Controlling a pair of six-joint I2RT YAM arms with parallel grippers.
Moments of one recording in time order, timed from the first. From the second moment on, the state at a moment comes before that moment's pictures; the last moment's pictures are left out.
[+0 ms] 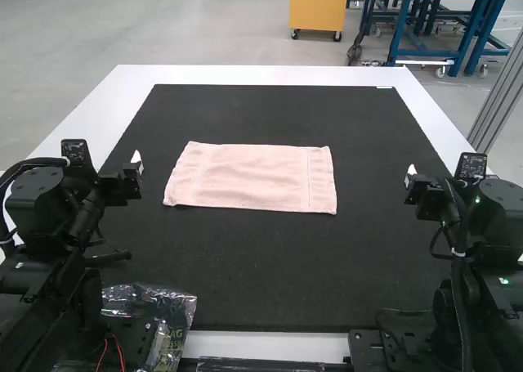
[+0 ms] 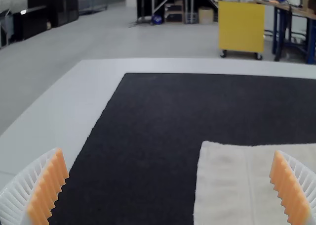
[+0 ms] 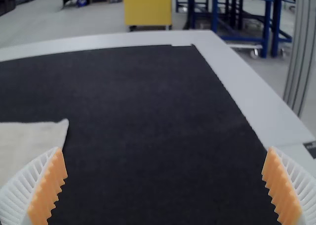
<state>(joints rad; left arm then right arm) -0.01 0.00 0.01 0.01 -0.11 0.01 0.02 0.01 0.01 -0.07 0.08 -0.01</state>
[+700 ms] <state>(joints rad) -0.01 0.00 0.01 0.04 -0.11 0.03 0.02 0.01 0.01 -0.03 0.07 -0.05</state>
